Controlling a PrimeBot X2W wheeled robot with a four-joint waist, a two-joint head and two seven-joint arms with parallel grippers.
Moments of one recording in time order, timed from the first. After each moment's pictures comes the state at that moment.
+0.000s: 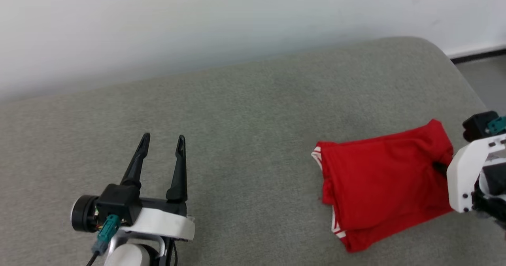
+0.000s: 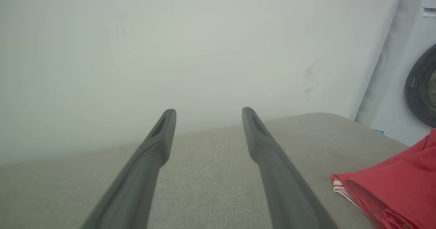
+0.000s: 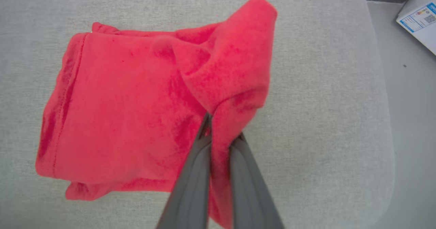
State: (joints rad) left arm -0.11 0.28 -0.32 -0.02 -0.35 0.20 -0.26; right arm -0.35 -0.50 0.20 0.26 0.52 0.13 0.73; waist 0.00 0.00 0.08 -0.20
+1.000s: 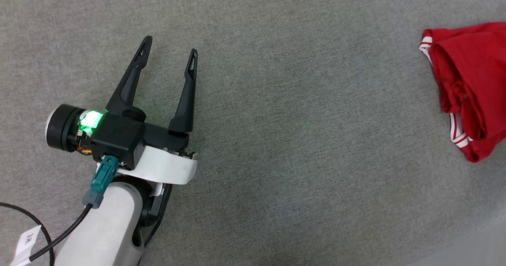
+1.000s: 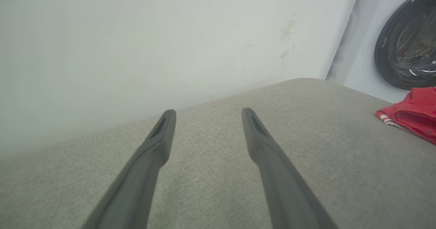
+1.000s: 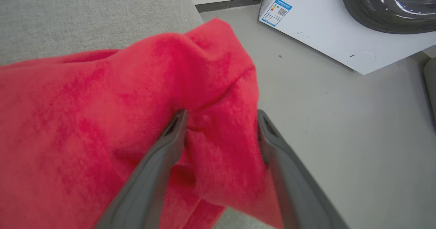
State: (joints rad) left arm -0.42 0.36 -0.38 -0.19 -0.22 0.16 -0.11; right arm -0.84 -0.50 -0.04 0.99 0.27 0.13 0.05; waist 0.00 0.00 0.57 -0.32
